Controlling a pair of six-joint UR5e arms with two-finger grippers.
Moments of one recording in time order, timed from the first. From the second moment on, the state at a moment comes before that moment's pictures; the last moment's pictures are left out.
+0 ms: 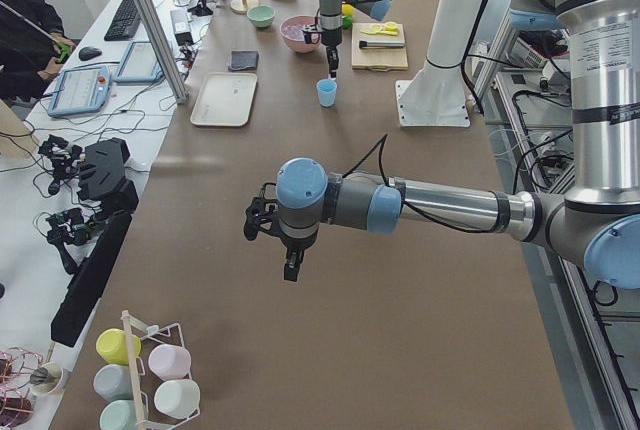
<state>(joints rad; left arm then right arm) -1.57 -1.41 -1.84 -1.63 -2.43 0.01 0.49 -0.80 1.71 -1.62 2.00 1.09</state>
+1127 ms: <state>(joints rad) -1.57 -1.40 -1.85 -1.64 -2.43 0.01 0.49 -0.80 1.72 -1.60 1.99 1.10</state>
